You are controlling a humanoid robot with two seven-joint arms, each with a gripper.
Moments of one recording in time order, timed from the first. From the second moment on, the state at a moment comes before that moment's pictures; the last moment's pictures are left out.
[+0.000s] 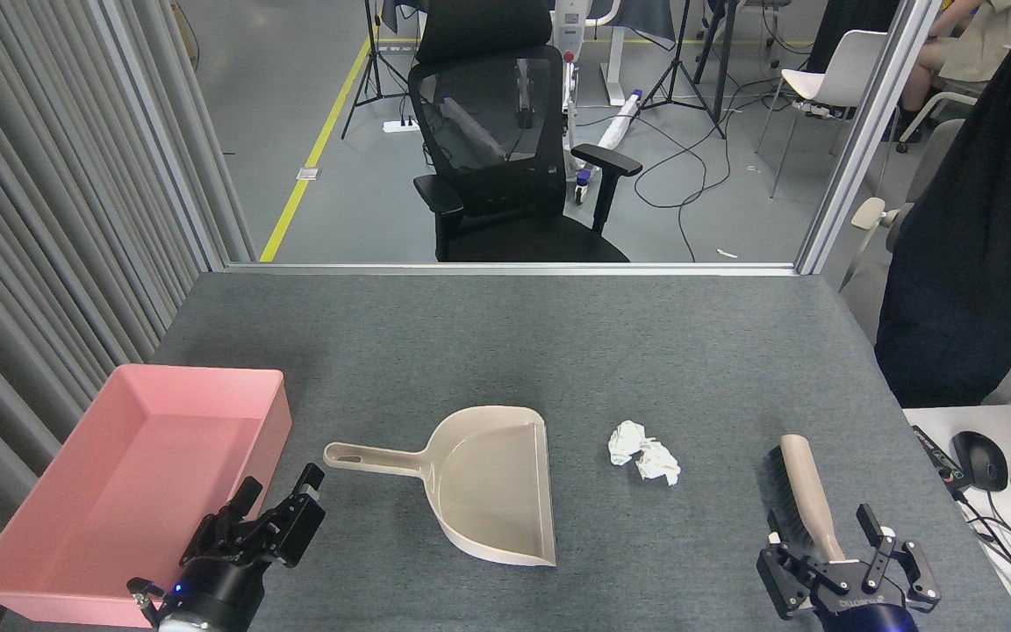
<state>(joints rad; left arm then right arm) 0.06 0.02 0.13 -1.66 -0.91 -0.25 -0.24 0.17 -0.08 -0.20 -1.66 1.49 -0.19 0.00</state>
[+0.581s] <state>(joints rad) 0.06 0.01 0.11 -1.66 -0.32 -0.03 -0.27 0.30 -0.09 -0.32 -1.67 1.46 -0.28 -0.04</state>
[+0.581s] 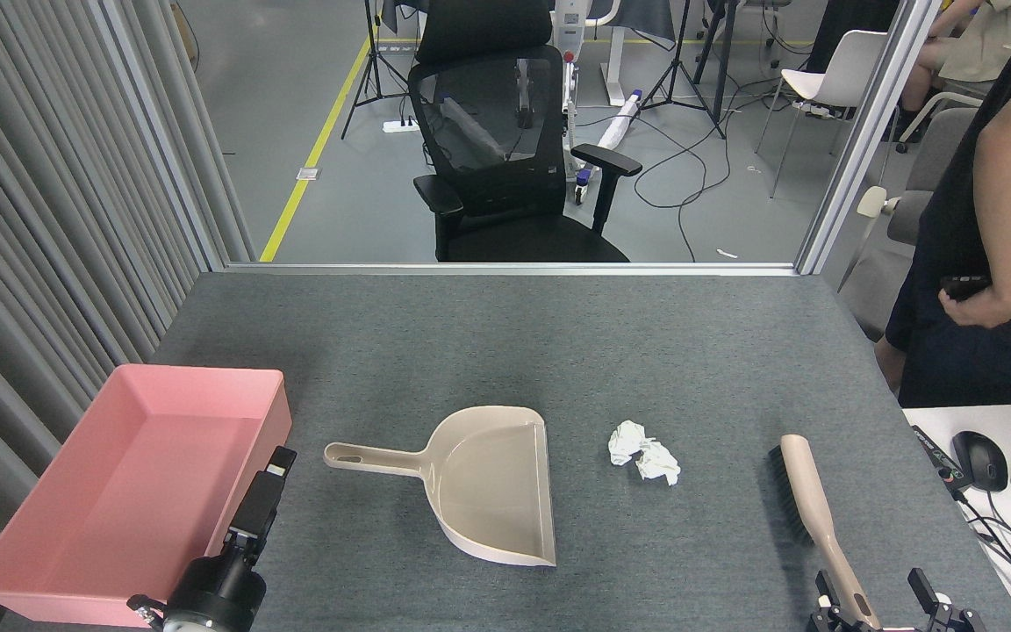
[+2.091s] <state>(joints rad) 0.03 -0.01 0.08 -1.60 -0.31 -0.04 -0.27 0.27 -0.09 -0.32 -1.50 1.46 -0.27 -0.07</state>
